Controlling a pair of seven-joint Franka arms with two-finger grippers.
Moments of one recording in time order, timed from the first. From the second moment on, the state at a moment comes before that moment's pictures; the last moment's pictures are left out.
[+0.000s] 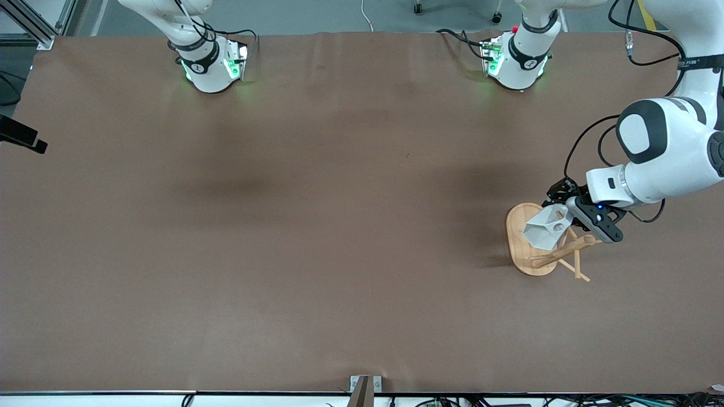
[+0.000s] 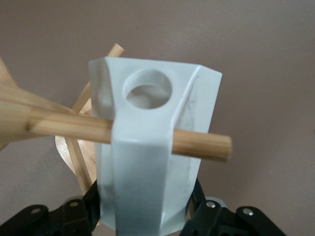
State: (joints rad) left arm -0.04 0.22 0.05 -1.98 -0.37 2.14 0.92; right arm -0.14 0.06 -0.01 -1.43 0.00 1.42 0.01
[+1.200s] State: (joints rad) left arm -0.03 0.16 0.09 -1.94 -0.39 1.97 0.70; right arm -0.14 0.06 -0.02 -1.43 0.00 1.42 0.01
